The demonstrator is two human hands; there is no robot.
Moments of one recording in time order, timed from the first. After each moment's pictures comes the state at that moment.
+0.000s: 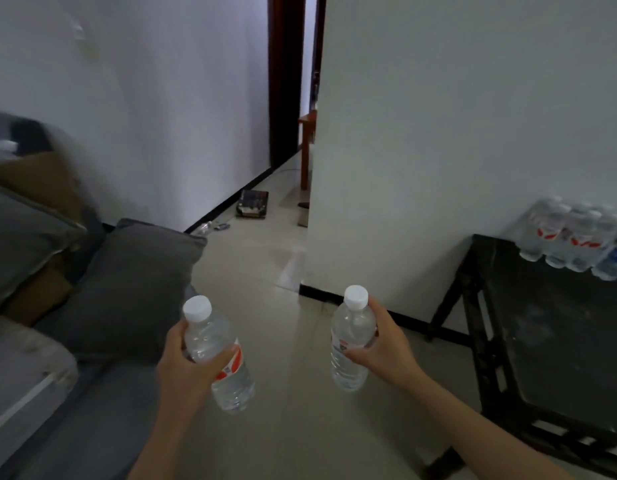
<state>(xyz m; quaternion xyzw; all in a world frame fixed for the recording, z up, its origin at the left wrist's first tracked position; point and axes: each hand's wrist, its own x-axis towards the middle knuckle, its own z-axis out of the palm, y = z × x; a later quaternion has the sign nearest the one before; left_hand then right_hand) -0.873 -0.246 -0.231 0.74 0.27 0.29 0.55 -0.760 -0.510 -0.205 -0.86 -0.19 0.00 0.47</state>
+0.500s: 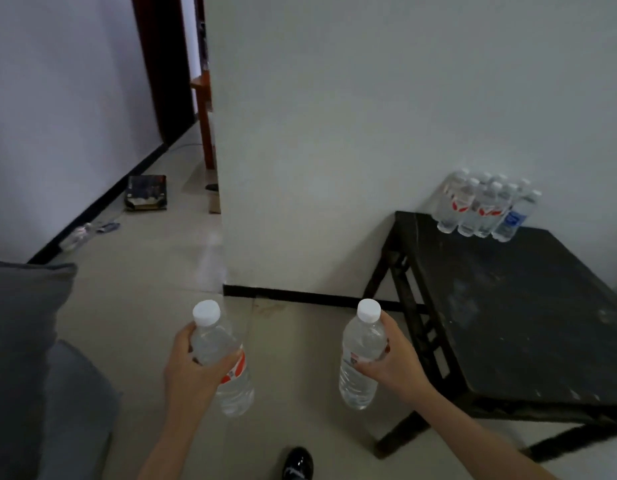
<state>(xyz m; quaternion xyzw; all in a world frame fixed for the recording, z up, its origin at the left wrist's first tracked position) -0.662 -0.281 -0.268 0.77 0.18 0.14 0.60 -0.658 -0.573 -0.235 -0.90 0.00 -0.03 0.43</state>
